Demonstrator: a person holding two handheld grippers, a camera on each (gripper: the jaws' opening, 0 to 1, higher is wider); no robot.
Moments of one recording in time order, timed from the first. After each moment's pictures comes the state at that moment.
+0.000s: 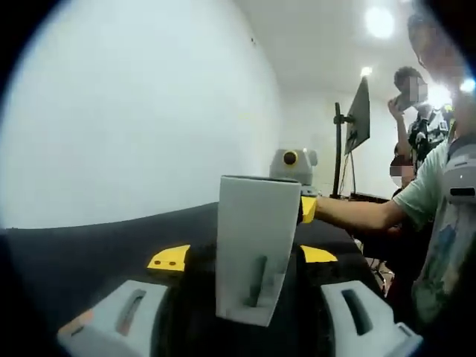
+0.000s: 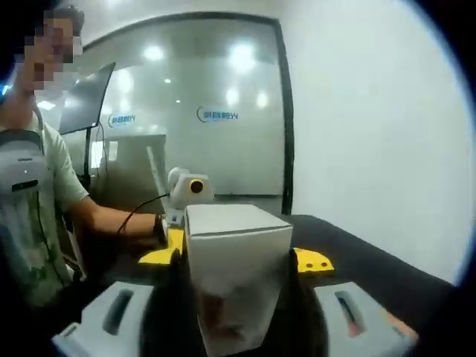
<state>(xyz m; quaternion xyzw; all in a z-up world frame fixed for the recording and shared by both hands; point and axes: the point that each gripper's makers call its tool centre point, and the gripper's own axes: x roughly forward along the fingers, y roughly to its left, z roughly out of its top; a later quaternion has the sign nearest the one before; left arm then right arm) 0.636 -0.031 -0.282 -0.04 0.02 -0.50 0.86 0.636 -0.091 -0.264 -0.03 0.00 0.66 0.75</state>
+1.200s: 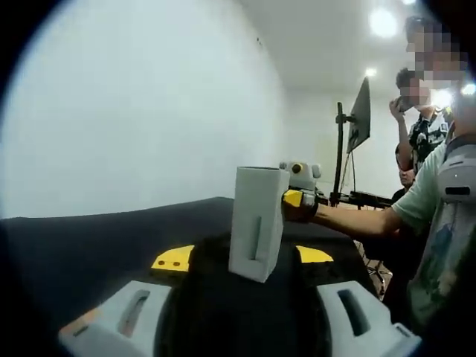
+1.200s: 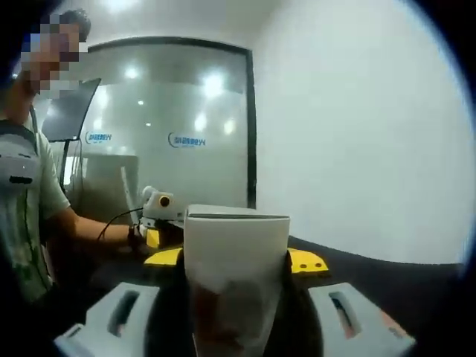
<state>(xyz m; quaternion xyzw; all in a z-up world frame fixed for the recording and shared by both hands) 0.619 -0.030 -0.296 -0.04 0.04 -0.50 0.87 0.646 -0.165 -0.258 0.03 -0.06 0.57 0.82</state>
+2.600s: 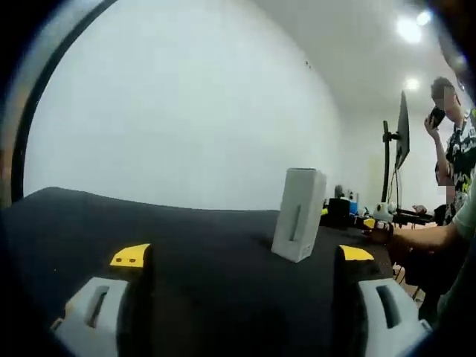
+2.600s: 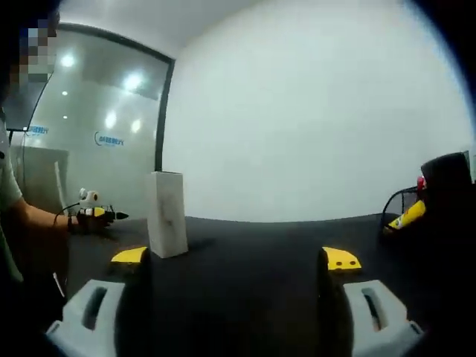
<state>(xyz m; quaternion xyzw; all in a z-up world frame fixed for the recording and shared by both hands) 0.585 0.062 -0.329 -0.09 -0.01 -0.33 0.94 0.552 -0.415 -0.321 0.05 -0.06 0.29 0.96</state>
